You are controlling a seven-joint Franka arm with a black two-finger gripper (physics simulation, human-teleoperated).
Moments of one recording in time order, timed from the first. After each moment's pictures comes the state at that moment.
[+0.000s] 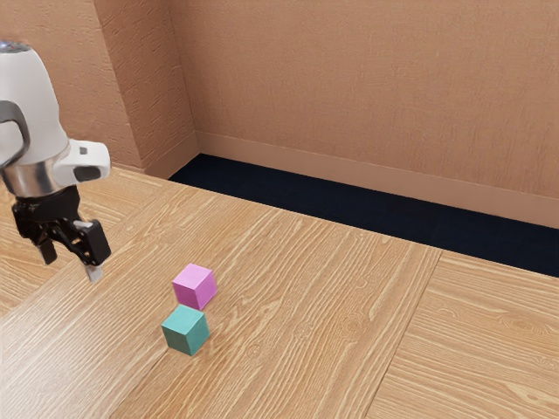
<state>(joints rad) 0.12 -0.72 -0.16 -2.48 -0.04 1.72 -0.04</state>
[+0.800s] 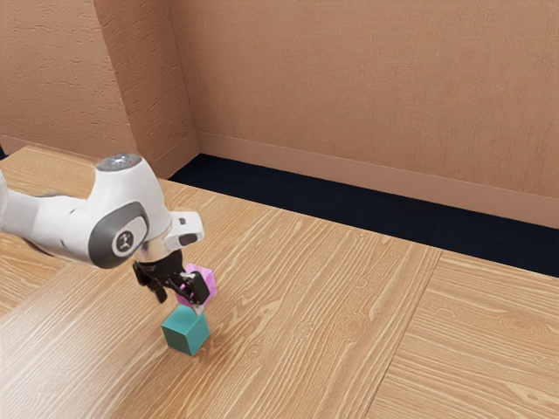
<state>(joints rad) 0.14 -0.07 -0.19 -2.49 -0.11 2.47 0.04</state>
